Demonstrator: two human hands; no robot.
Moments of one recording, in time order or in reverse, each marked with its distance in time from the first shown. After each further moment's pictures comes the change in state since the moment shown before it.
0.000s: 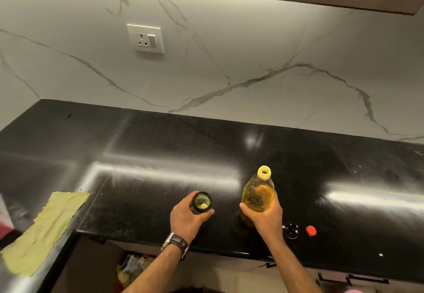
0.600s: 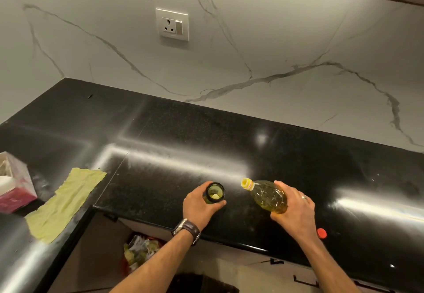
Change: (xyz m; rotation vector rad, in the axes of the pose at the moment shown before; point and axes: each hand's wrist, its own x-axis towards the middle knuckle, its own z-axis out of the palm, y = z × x) left_hand 0.001 -0.002 0.001 0.016 0.024 0.013; right_hand 0.023 -0.001 -0.045 -0.790 -0.169 -0.279
